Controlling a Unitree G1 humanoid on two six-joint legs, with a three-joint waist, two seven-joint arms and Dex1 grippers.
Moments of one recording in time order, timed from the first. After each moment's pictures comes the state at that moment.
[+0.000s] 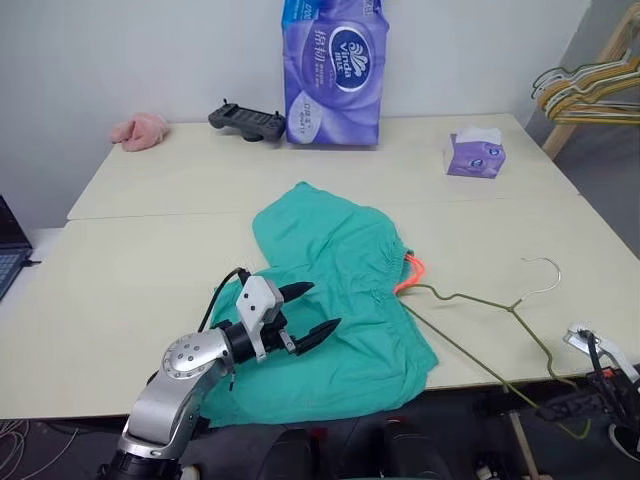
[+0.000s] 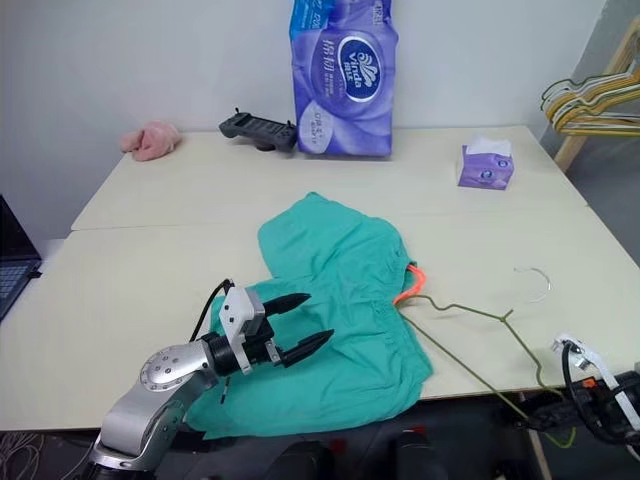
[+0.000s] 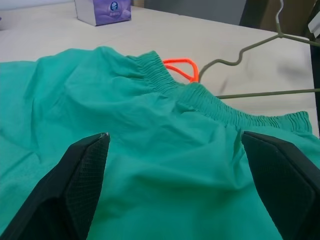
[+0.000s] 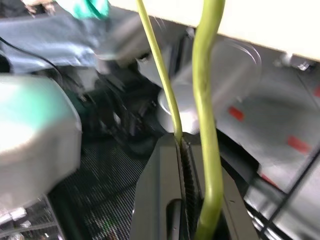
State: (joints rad) left arm 0.01 0.48 -0.07 -0.36 -0.39 0.31 -0.77; right arm -0.03 -1.38 0.19 0.05 0.66 1.15 1.49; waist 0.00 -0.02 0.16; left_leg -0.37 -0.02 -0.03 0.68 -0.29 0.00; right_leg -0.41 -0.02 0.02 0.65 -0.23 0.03
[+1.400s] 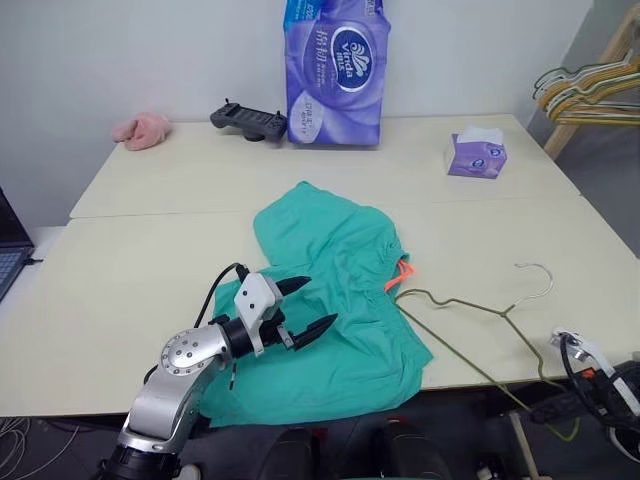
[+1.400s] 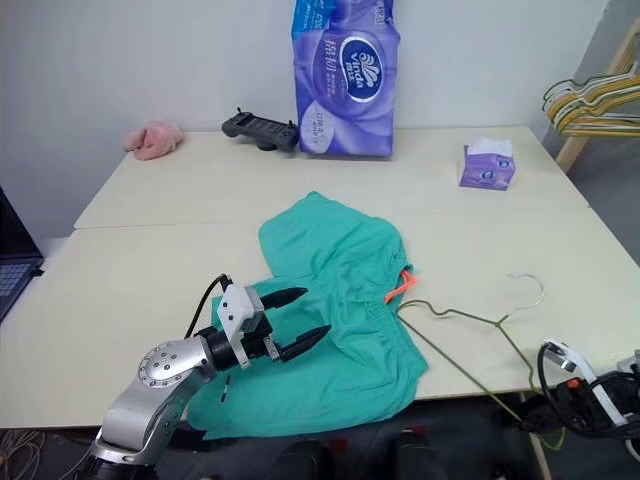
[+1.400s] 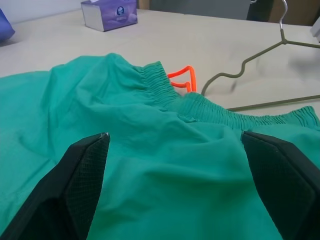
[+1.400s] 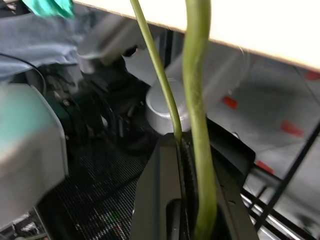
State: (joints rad) left arm -0.01 0.49 -0.07 -0.32 -0.34 0.25 -0.78; right arm -0.16 -1.25 0.26 0.07 0.63 1.30 1.42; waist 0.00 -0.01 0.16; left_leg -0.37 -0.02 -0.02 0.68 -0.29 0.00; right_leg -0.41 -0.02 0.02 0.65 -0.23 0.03
